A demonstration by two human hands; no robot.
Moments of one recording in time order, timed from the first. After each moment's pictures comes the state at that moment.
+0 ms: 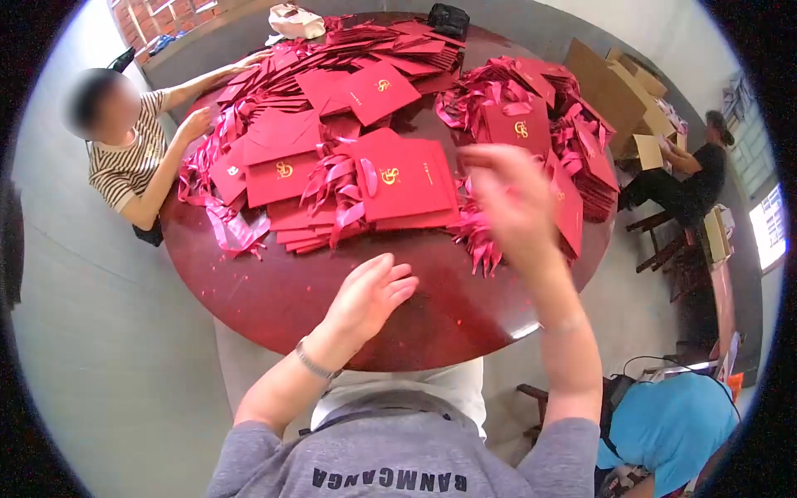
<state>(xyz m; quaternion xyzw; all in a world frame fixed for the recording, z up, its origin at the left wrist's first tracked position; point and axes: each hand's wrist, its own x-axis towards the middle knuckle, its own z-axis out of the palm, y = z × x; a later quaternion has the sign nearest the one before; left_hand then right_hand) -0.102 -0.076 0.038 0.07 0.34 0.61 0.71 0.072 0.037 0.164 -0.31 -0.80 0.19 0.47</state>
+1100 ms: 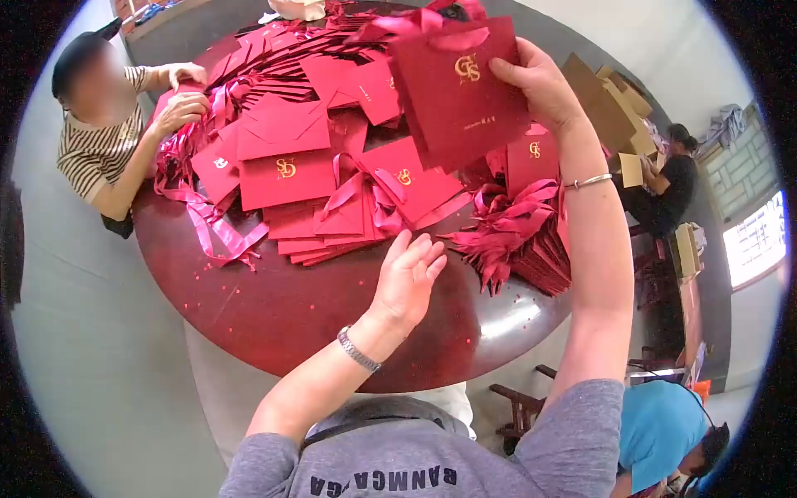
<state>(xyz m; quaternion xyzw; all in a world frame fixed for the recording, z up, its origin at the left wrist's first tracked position) -0.082 -0.011 0.035 0.00 0.24 0.70 0.67 0.016 0.206 0.230 -0.28 -0.77 0.46 0.35</state>
